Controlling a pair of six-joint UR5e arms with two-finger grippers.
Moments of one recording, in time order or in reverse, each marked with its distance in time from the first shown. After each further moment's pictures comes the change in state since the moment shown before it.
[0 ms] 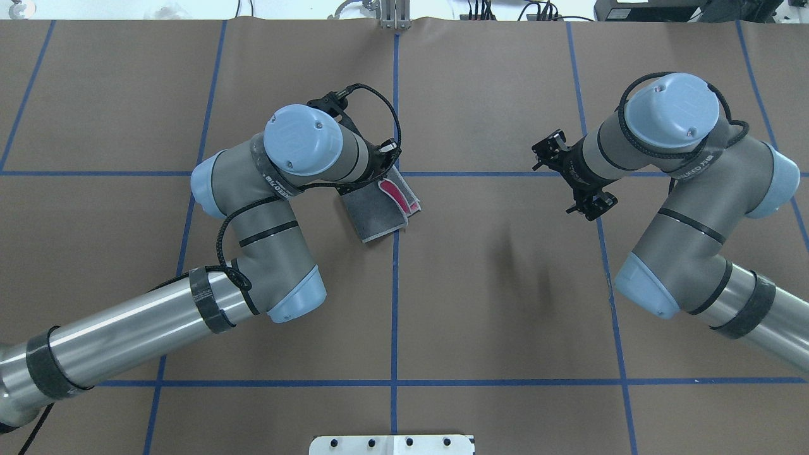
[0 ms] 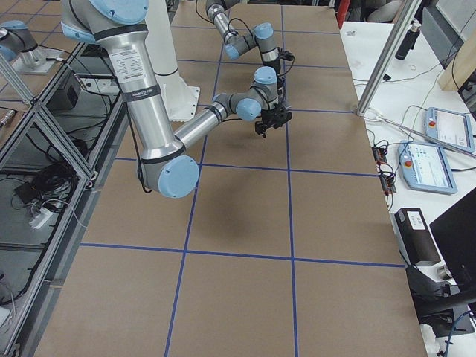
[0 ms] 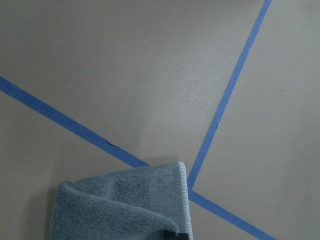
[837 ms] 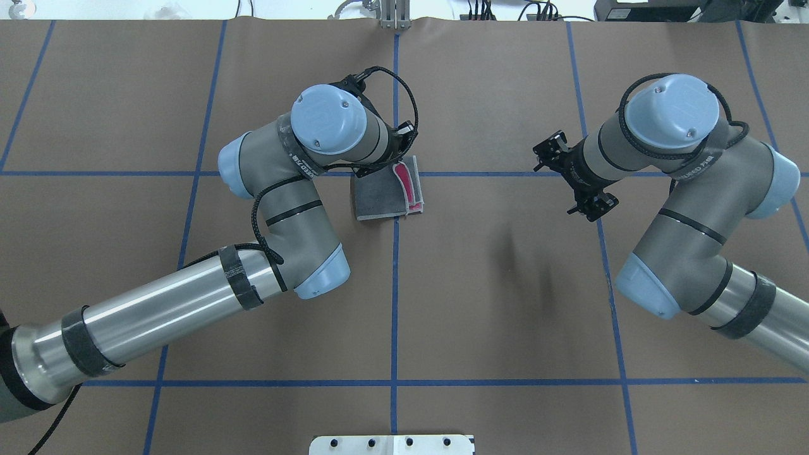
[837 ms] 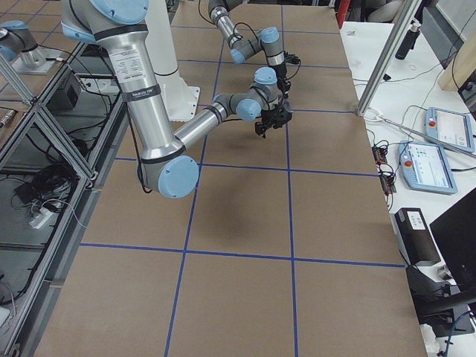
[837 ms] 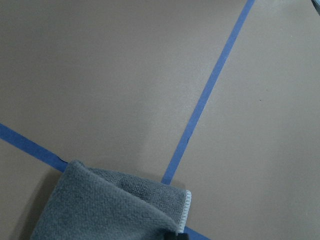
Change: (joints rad) left arm -0.020 -0.097 0.134 -0.046 0.000 -0.002; right arm 0.001 -0.006 -0.002 -0.001 0.004 -0.012
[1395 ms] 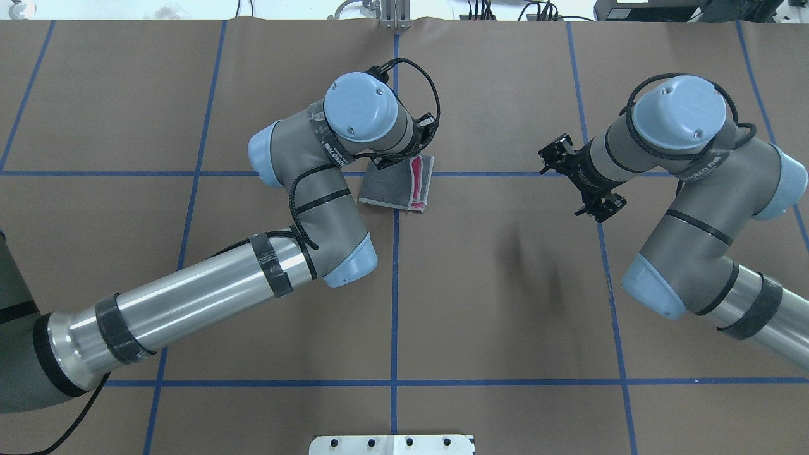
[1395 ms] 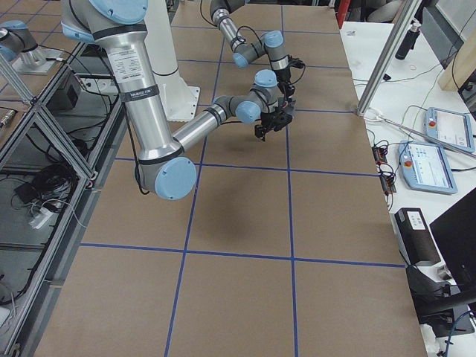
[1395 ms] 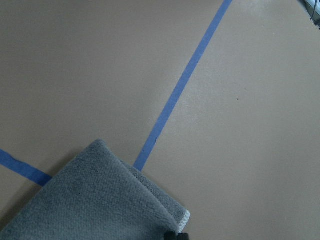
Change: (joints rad) left arm 0.003 -0.084 0.101 -0.004 0.000 -0.004; right arm 0.006 -0.015 0.001 0.000 0.007 -0.036
